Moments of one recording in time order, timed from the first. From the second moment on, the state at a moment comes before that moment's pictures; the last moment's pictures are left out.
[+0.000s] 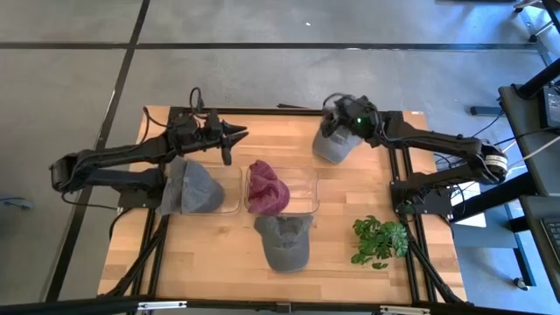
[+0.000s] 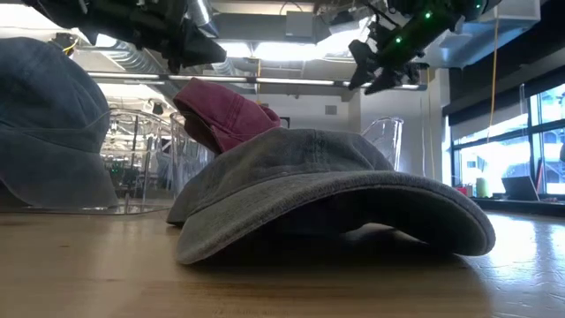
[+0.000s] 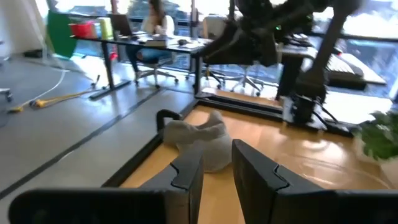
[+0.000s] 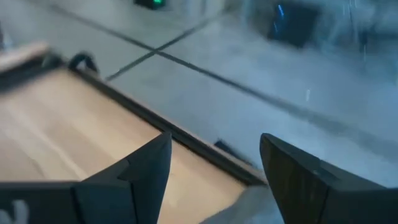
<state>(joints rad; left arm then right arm) 0.42 0.90 0.56 0.24 0.03 -0.05 -0.44 1.23 0.93 -0.15 0.49 0.23</state>
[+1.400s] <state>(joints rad) 0.57 0.90 0.56 0.28 0.03 -0.17 -0.81 1.69 1.07 -0.83 0.08 0.81</state>
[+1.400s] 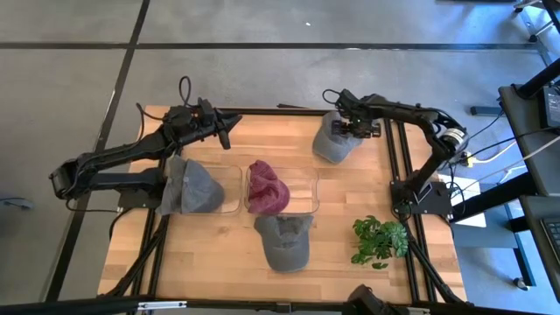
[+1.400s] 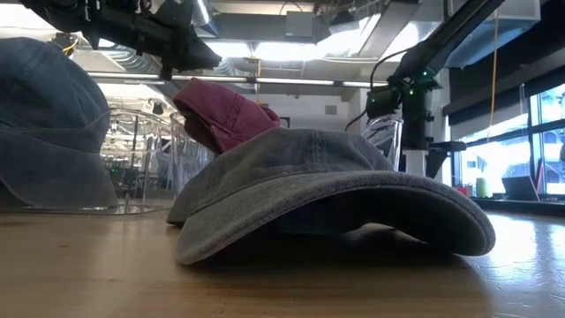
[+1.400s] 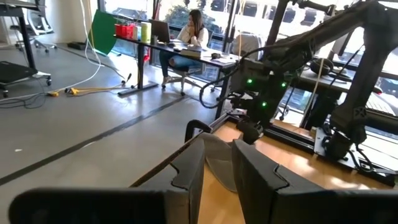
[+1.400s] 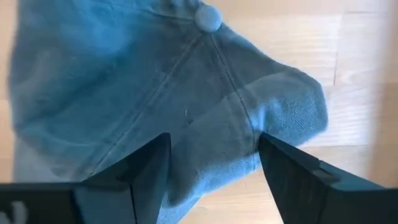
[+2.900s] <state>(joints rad) 0.57 1.03 0.56 0.24 0.04 -0.23 -0.75 1.72 1.07 -0.45 0.30 0.29</state>
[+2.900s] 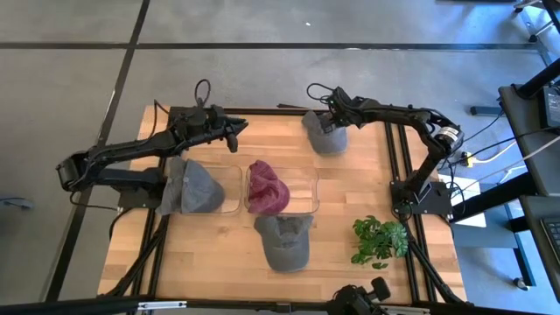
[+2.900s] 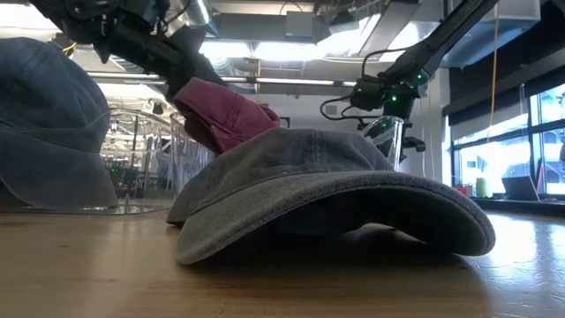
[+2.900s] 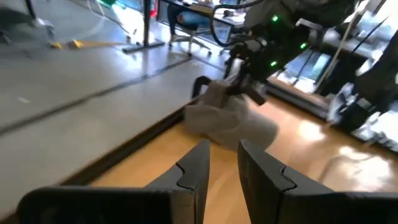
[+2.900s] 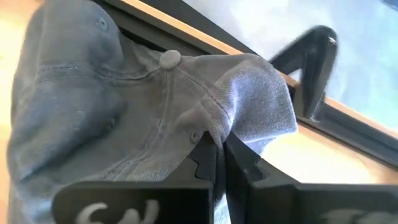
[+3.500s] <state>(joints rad) 0.71 1.04 0.66 0.35 0.32 -0.41 -0.42 1.62 1.50 -0.39 0.33 -0.12</state>
